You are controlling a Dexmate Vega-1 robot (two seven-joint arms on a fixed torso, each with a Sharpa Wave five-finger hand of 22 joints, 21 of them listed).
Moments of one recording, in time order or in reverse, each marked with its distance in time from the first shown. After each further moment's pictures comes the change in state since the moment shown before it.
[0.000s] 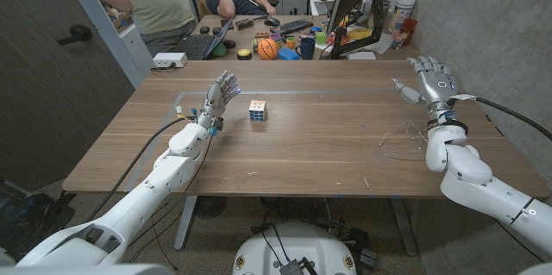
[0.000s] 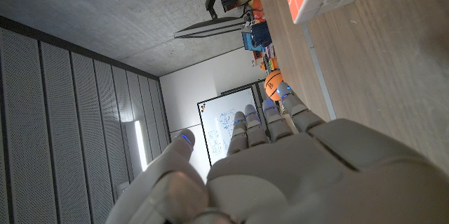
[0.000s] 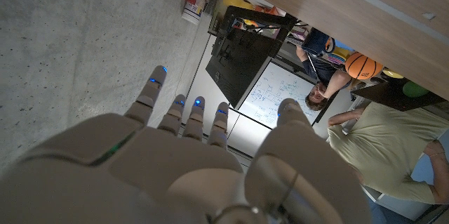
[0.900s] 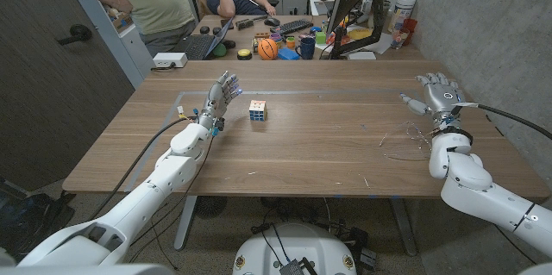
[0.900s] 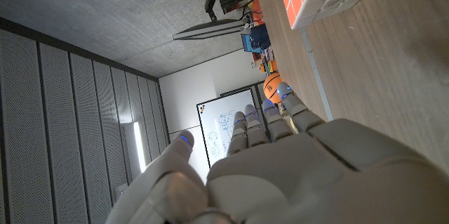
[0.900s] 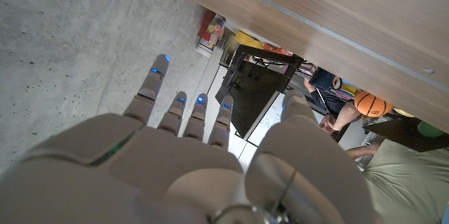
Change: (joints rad) left arm -0.009 -0.009 0.008 0.016 0.002 -0.001 -0.006; left_hand -0.008 -0.008 -0.008 0.008 0.004 0.000 0.000 0.000 0.000 0.000 0.000 0.000 0.000 0.000 0.000 0.000 0.000 0.000 0.000 -0.007 0.000; right arm -0.023 -0.032 -0.023 -0.010 0.063 -0.118 0.042; right_hand 0.058 -0.029 -0.024 -0.040 0.039 0.103 -0.022 0.008 0.000 0.042 -0.020 0.006 0.000 0.068 -0.028 0.001 0.000 0.152 0.004 -0.008 -0.005
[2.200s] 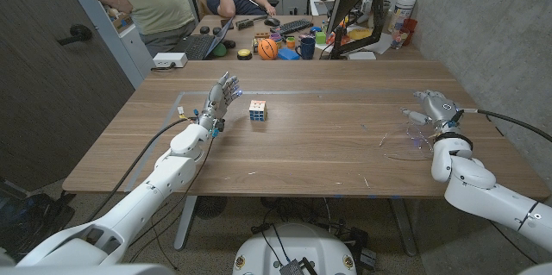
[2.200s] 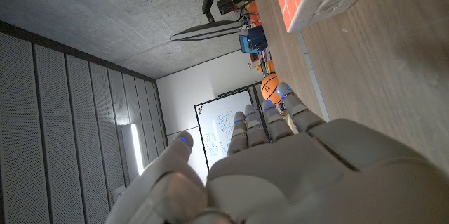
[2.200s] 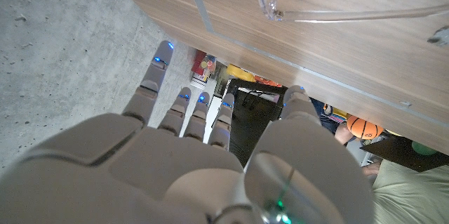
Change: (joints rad) left arm 0.010 0.010 0.000 -0.025 0.003 0.023 0.014; left_hand -0.008 -0.008 -0.007 0.007 0.002 0.000 0.000 0.000 0.000 0.000 0.000 0.000 0.000 0.000 0.000 0.000 0.000 0.000 0.000 -0.008 0.000; right arm 0.026 -0.037 -0.040 0.044 0.150 0.027 0.036; right_hand 0.031 -0.004 -0.027 -0.012 0.025 0.029 0.003 -0.007 0.000 0.031 -0.014 -0.008 -0.002 0.066 -0.023 0.007 -0.005 0.144 -0.026 -0.015 -0.005
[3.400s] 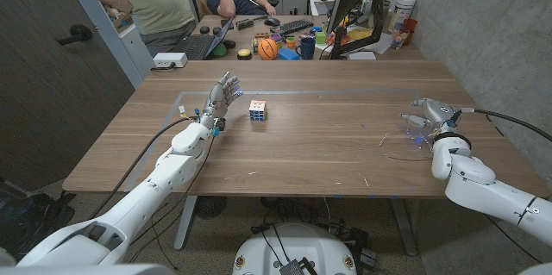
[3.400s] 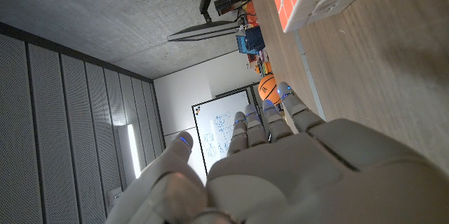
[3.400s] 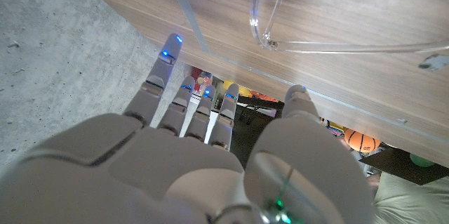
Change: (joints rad) left arm -0.014 -0.006 0.006 0.017 0.000 0.011 0.001; left_hand 0.000 0.000 0.000 0.000 0.002 -0.004 0.004 0.000 0.000 -0.004 0.004 0.000 0.005 0.000 0.000 0.000 0.000 0.009 0.002 -0.004 0.000; right arm 0.044 -0.018 -0.041 0.033 0.053 0.012 0.032; right_hand 0.021 0.008 -0.037 0.004 0.008 0.153 -0.004 0.012 0.000 0.122 -0.054 0.008 0.000 0.152 -0.005 0.008 0.000 0.163 -0.091 -0.047 0.000
